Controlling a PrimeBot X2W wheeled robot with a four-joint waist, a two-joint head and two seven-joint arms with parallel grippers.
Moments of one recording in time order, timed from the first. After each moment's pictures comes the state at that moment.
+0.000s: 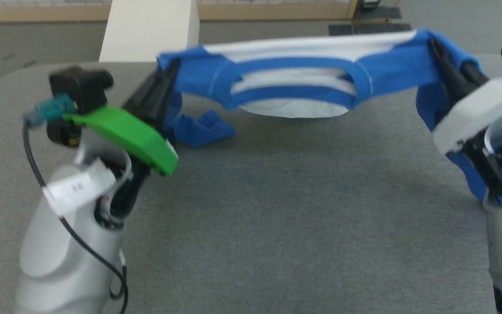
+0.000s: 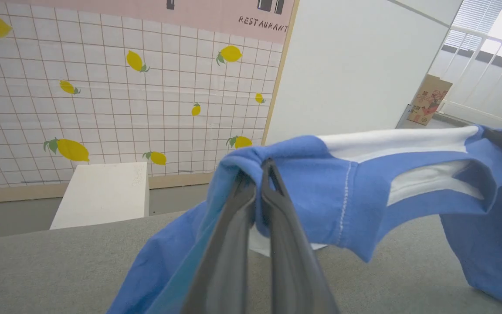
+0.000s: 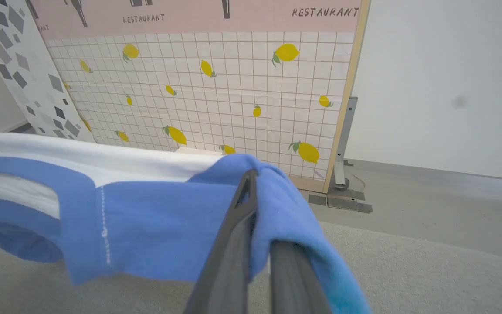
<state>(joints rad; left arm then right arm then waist) -0.52 0.25 -0.24 -0.01 -0.57 -0.09 0.19 -0.54 -0.18 -0.01 -0.04 0.29 0.13 0.44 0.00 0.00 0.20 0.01</state>
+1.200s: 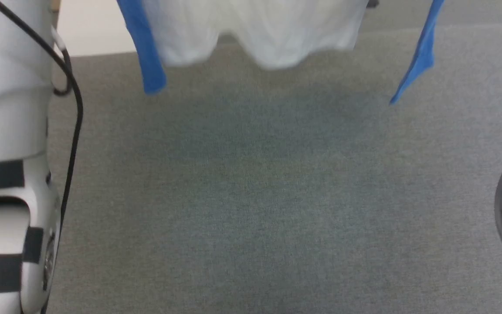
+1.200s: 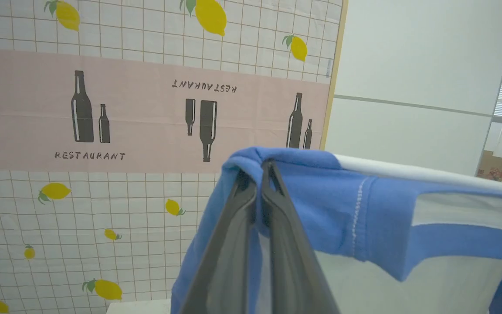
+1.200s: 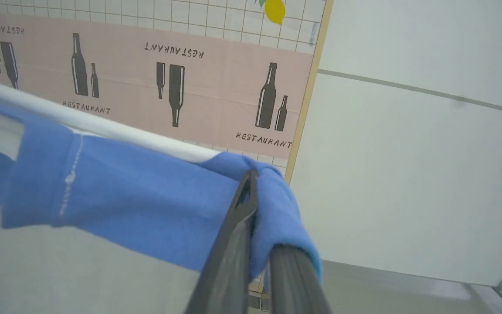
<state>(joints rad) -1.36 0.23 -0.20 0.42 -0.45 0.09 0.23 -1.37 -0.08 -0.05 0.55 0.02 0.13 0.33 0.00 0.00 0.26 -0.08</state>
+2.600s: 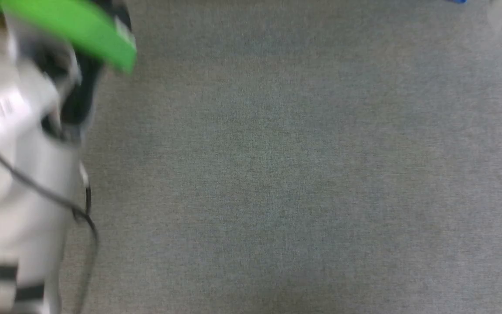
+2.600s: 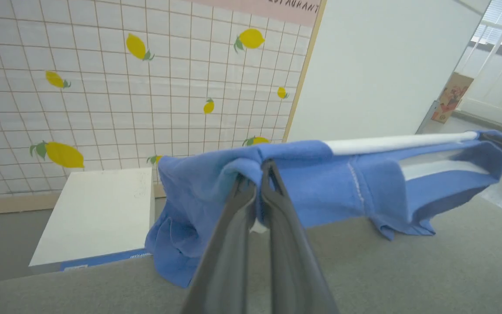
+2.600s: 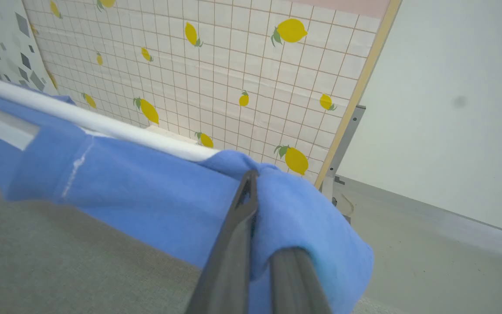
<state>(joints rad) -0.88 0.34 -0.25 0.08 -0.60 -0.07 0.09 -1.03 -0.45 0.25 0.32 0.39 0.14 0.10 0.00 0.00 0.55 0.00</state>
